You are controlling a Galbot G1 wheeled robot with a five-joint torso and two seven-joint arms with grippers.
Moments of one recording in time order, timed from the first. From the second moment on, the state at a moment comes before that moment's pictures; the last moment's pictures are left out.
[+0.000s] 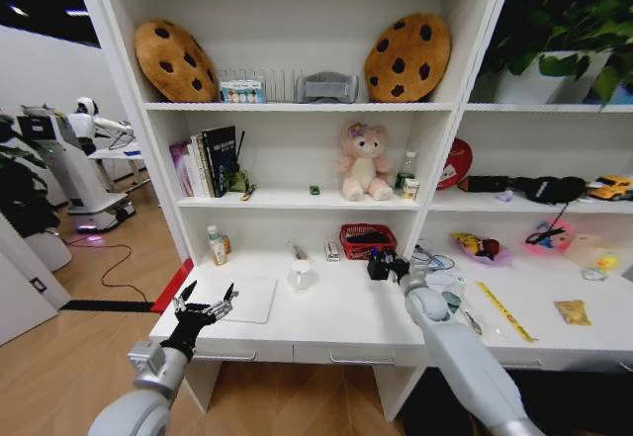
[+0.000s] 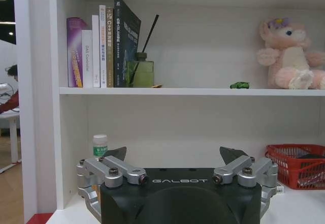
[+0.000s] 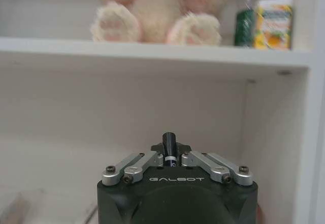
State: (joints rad) left arm 1.63 -1.17 -0.65 -2.31 -0.43 0.19 -0.07; right arm -0.70 1.13 0.28 1.28 0.40 0.04 -0.02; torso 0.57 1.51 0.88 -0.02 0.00
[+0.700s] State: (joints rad) left arm 1.63 -1.17 -0.65 -2.31 -0.43 0.19 -0.07; right arm -0.54 1.25 0.35 0.89 0.17 0.45 -0.23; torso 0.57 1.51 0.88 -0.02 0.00
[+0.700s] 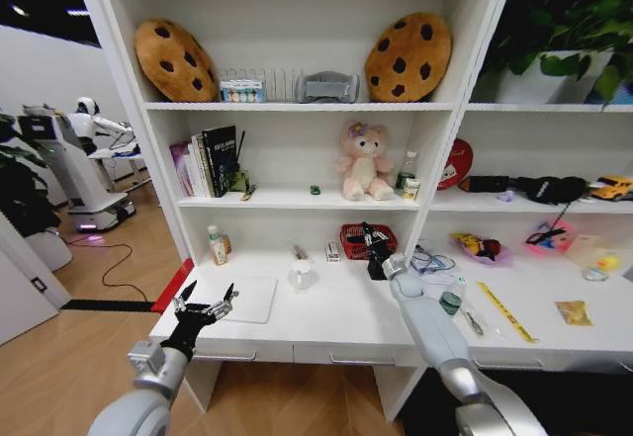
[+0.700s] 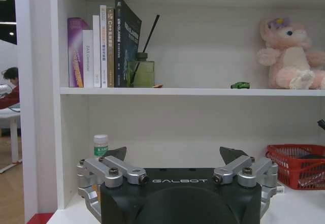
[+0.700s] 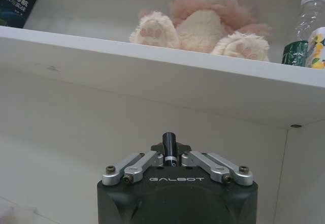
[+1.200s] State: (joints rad) left arm 1.63 -1.17 -0.65 -2.31 -0.43 0.19 -0.07; right arm -0.56 1.24 0.45 0.82 0.18 0.57 -0.28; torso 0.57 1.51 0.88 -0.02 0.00
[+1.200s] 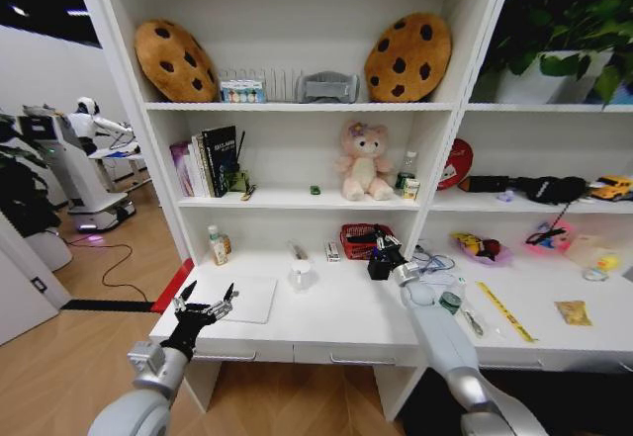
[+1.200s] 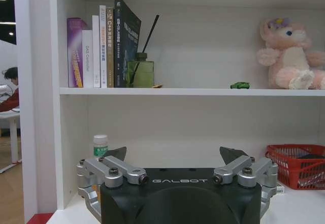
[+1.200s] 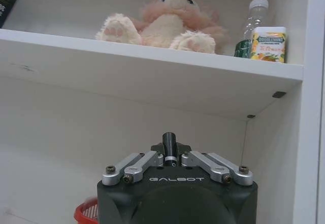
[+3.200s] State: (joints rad) left arm 1.63 -1.17 -0.65 -2.31 -0.43 0.19 -0.07; right arm -0.61 1.23 0.44 0.90 0.24 0.49 -0.19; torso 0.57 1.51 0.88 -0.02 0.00
